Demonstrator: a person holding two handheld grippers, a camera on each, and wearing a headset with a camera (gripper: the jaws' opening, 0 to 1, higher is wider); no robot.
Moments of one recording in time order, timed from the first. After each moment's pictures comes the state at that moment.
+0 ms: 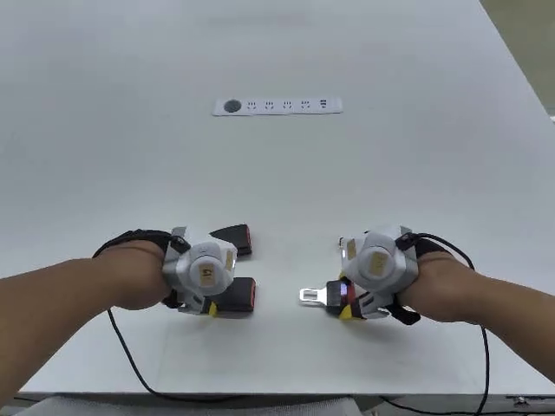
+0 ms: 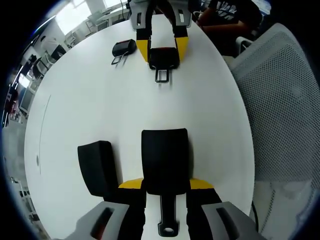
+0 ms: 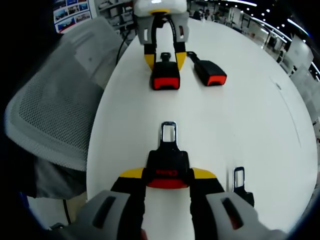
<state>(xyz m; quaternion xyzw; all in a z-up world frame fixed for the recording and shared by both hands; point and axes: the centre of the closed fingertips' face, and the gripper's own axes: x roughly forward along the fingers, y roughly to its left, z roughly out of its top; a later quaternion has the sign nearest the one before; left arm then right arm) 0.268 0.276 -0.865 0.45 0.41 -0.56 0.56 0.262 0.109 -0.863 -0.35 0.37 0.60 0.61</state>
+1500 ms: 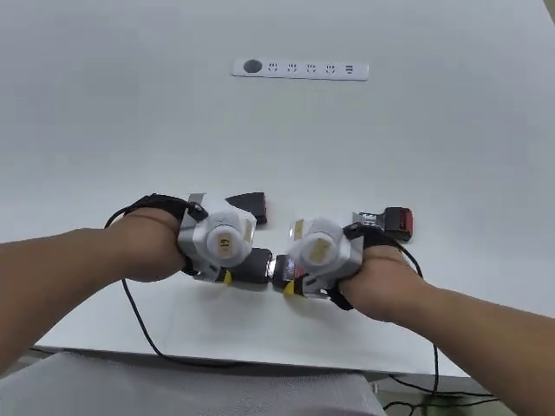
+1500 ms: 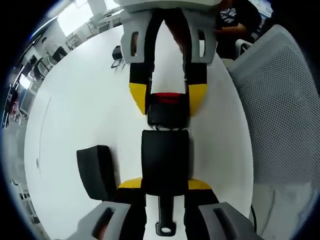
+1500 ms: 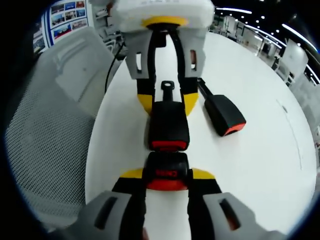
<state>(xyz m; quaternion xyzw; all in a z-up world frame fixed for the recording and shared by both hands) 0.263 0.272 -0.869 0.46 0.42 -0.56 0.55 0.259 0.209 -0.867 -0.39 0.36 0.59 0.61</state>
